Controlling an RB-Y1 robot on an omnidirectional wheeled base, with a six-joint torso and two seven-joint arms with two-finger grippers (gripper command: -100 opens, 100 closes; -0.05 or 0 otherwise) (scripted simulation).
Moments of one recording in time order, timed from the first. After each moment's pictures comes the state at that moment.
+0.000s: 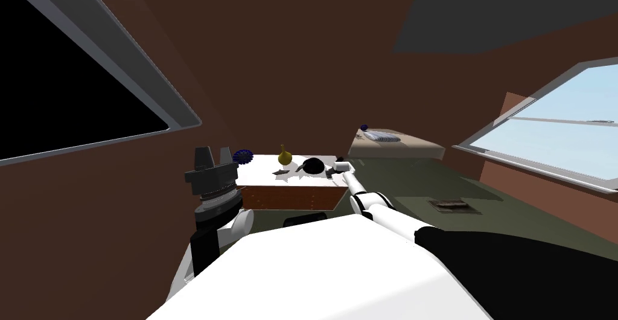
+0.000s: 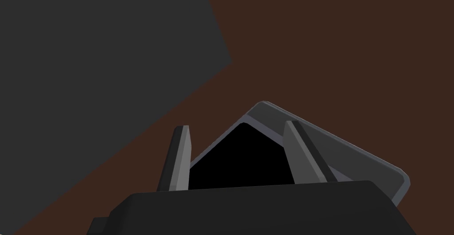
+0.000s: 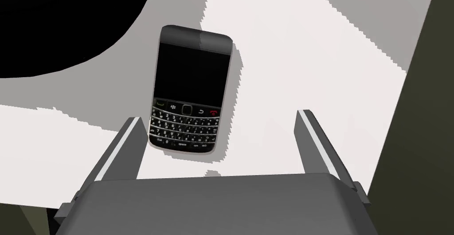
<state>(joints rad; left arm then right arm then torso) 0.48 -0.02 0.04 -2.39 -0.04 -0.61 -0.01 -0.49 -0.27 -0.13 -1.00 -0.21 1.06 -1.36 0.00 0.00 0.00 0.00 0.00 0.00</state>
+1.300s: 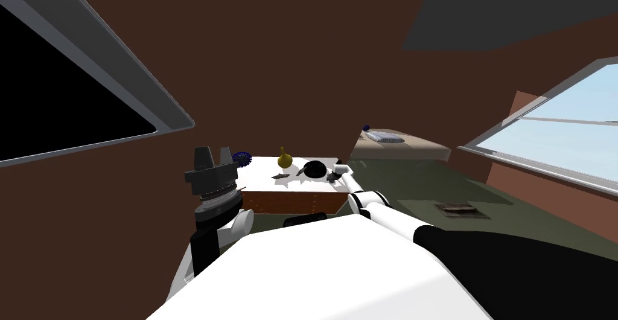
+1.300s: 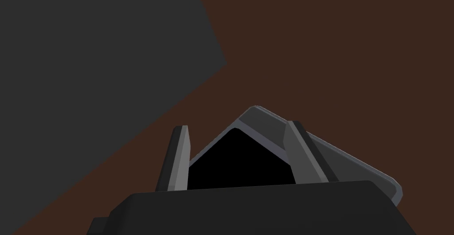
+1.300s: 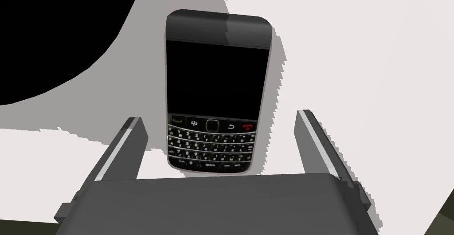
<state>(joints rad) 0.48 -0.02 0.04 -2.39 -0.04 -0.61 -0.01 -0.52 -0.25 -0.16 -0.84 -0.21 1.14 -1.43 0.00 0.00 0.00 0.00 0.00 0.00</state>
